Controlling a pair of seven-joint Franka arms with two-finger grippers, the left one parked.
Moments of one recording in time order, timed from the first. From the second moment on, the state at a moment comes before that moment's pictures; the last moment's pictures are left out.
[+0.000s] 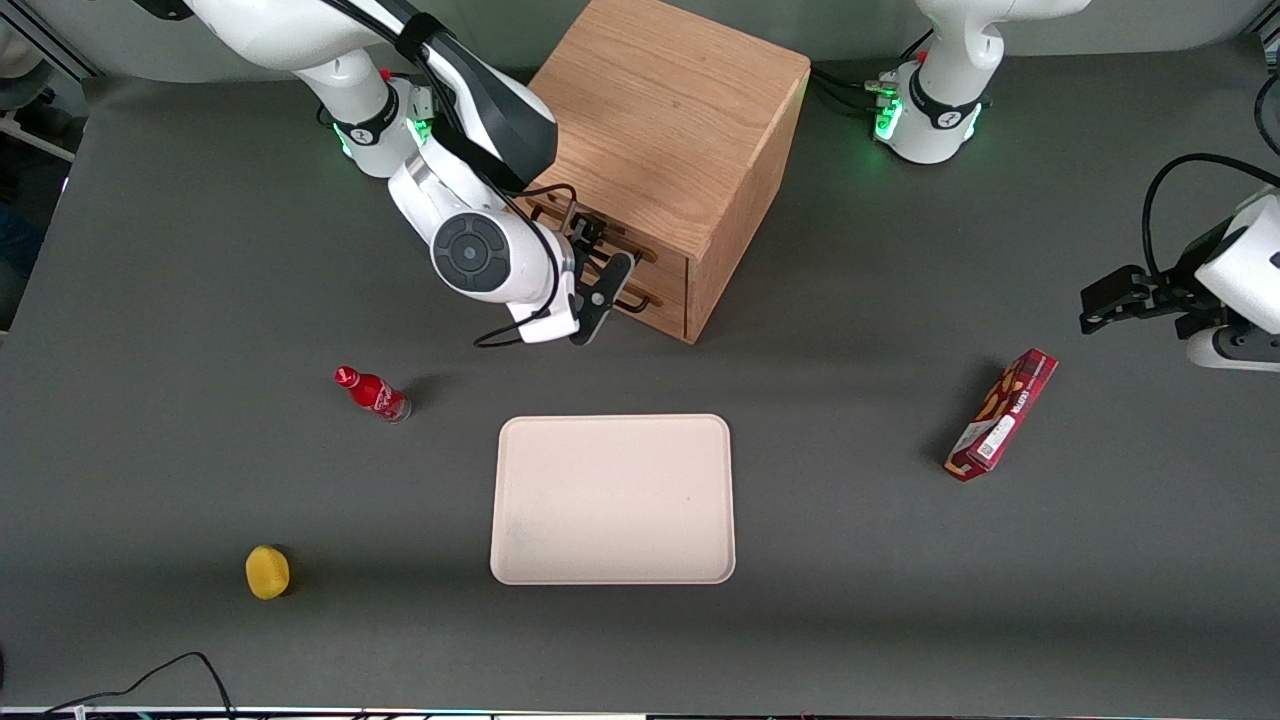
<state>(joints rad) 0.18 0.43 0.55 -1.64 0.17 1.78 -0.30</state>
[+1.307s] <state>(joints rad) 0.19 0.47 0.54 -1.62 0.07 1.84 -0.30</state>
